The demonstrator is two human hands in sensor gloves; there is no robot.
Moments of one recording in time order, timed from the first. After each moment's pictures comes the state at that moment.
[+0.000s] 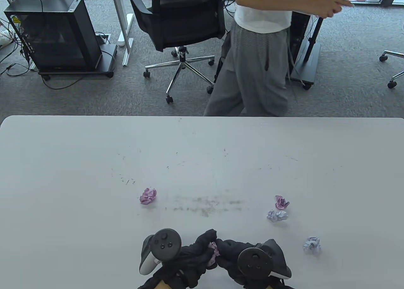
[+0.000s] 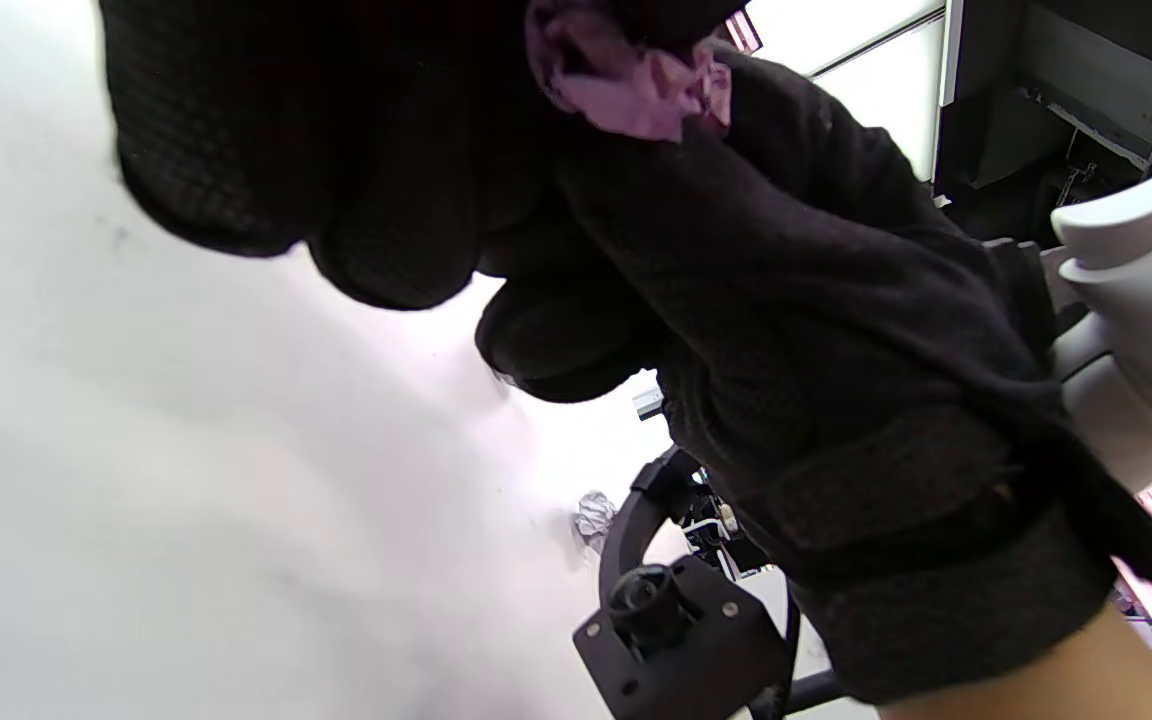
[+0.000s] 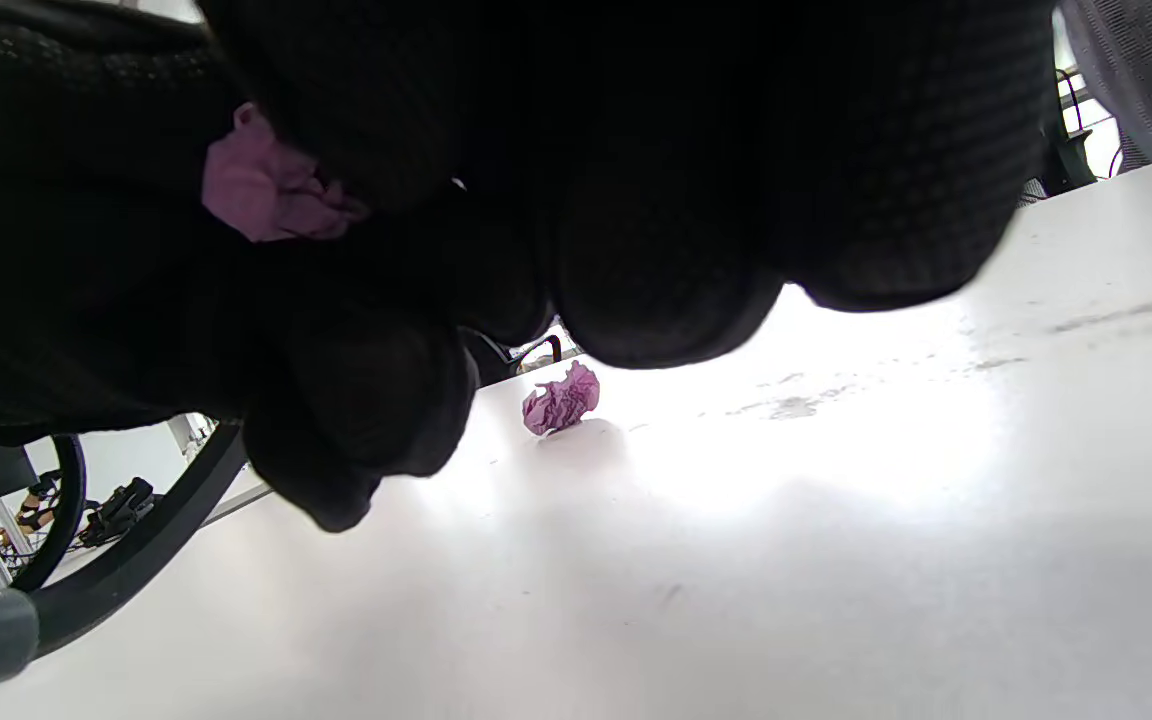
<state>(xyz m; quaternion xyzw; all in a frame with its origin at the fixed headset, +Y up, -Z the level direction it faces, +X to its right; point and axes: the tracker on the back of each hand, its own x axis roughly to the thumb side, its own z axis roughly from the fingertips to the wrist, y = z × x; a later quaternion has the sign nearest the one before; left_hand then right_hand) -0.102 -0.733 -0.215 -0.20 -0.26 0.50 0.80 0.096 -0.712 -0.205 0.31 -0.02 0.92 0.25</state>
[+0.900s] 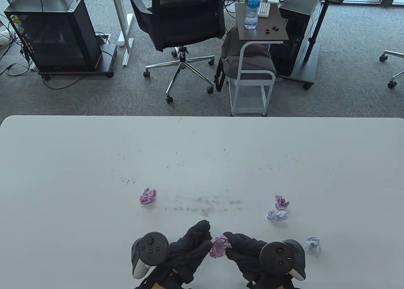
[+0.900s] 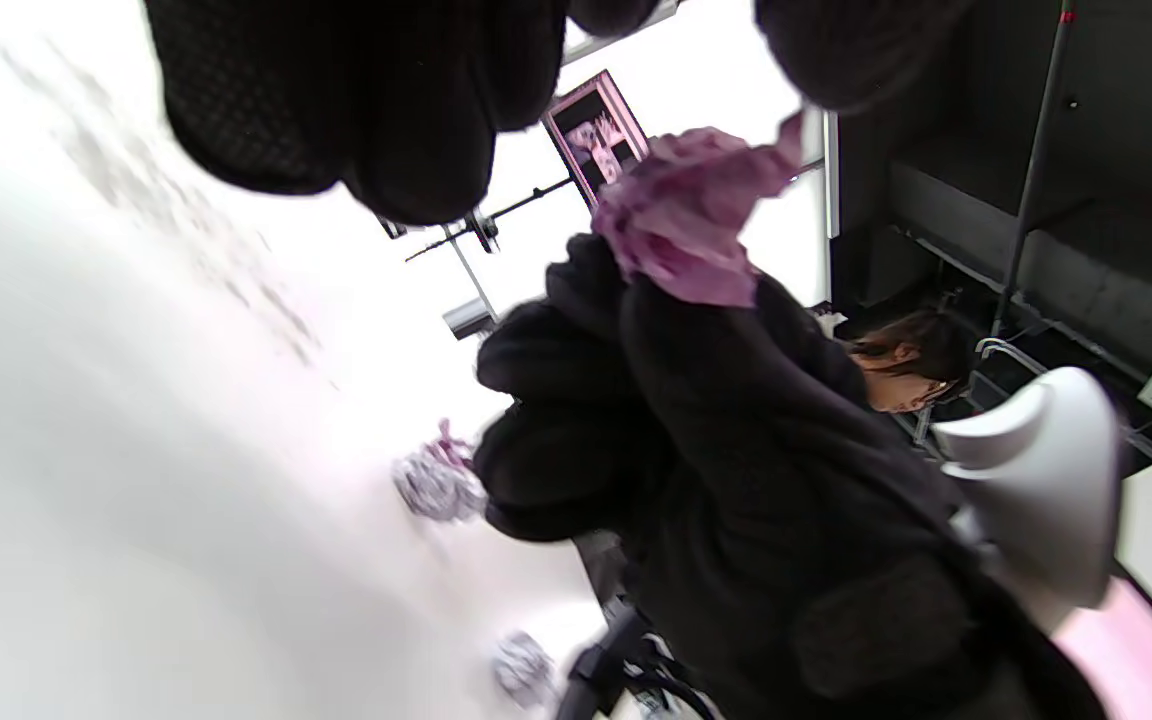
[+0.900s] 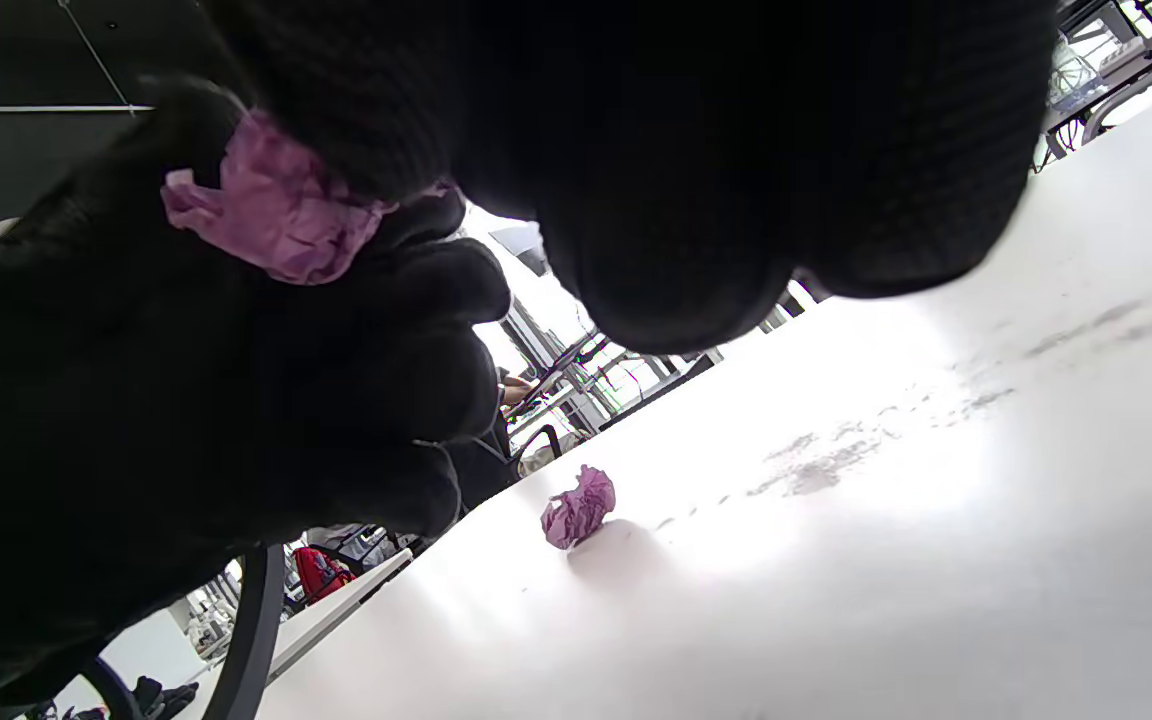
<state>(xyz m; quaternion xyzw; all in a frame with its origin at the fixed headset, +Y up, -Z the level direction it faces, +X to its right) -0.117 -0.720 -0.212 -0.11 -0.27 0.55 0.78 0.124 -0.705 -0.203 0.26 -0.05 0.90 0.36</state>
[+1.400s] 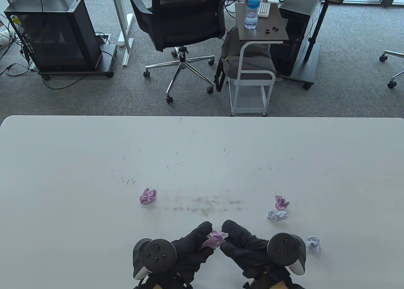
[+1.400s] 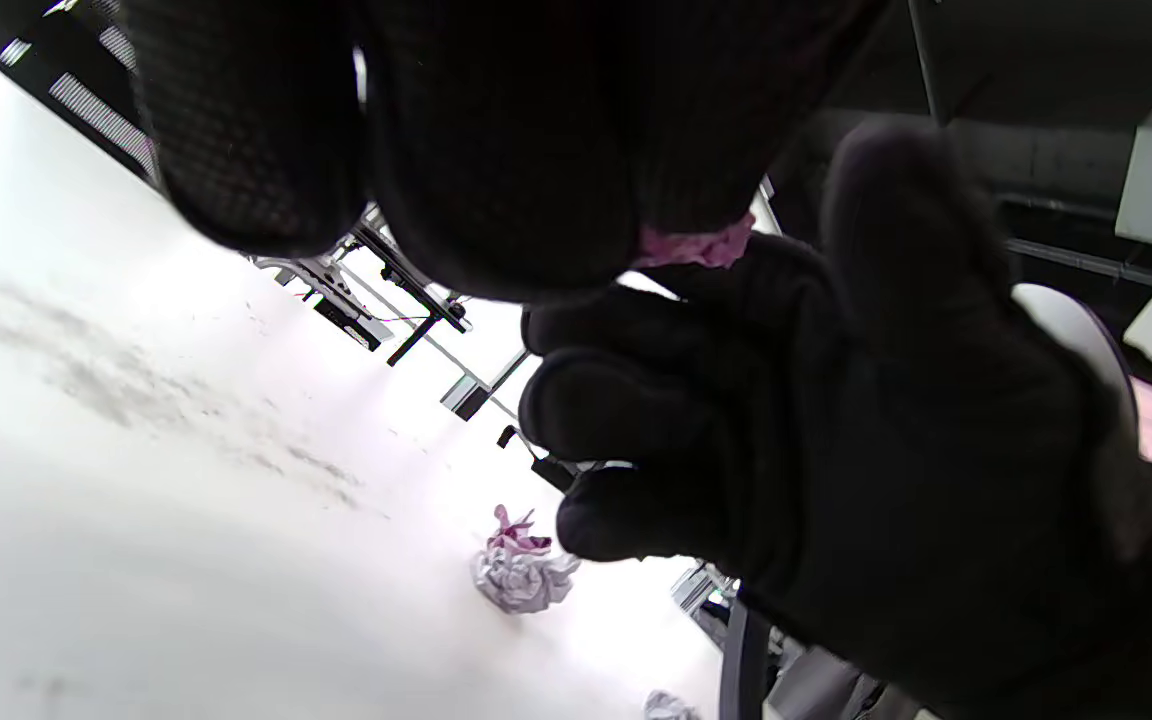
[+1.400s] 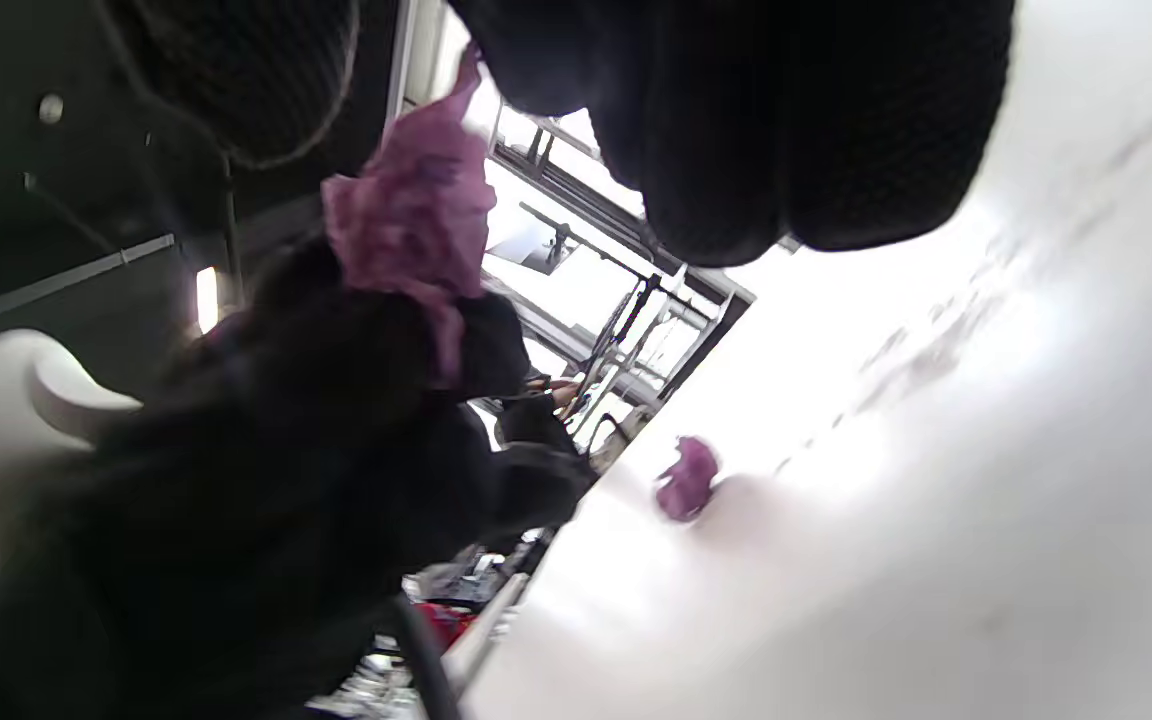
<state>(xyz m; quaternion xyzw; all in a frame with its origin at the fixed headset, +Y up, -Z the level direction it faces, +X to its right) -0.114 -0.699 -0.206 0.01 -0.30 0.38 0.87 0.128 -0.721 -0.215 0.24 0.06 0.78 0.58</state>
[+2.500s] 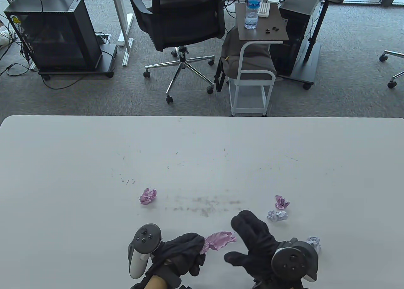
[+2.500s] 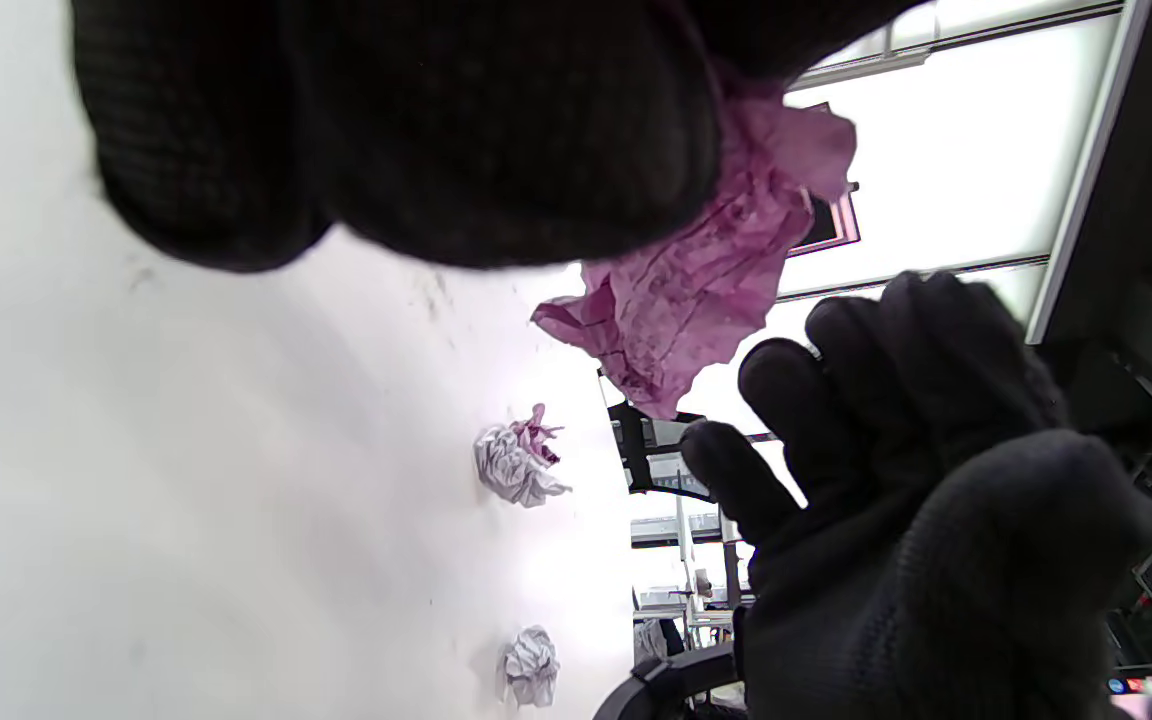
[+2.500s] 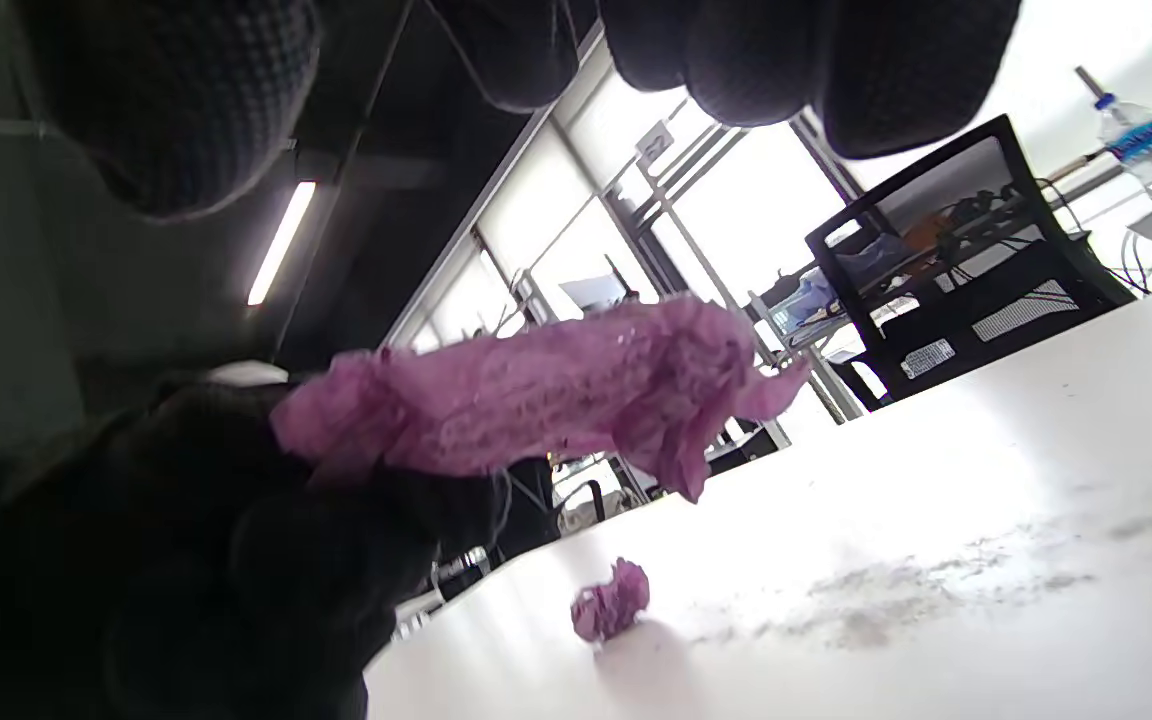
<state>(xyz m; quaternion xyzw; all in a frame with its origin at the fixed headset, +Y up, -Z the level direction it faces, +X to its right) -0.131 -0.743 -0.219 -0.22 -0.11 0.62 0.74 0.125 -0.677 -0.191 0.32 -0.10 0.90 0.27</state>
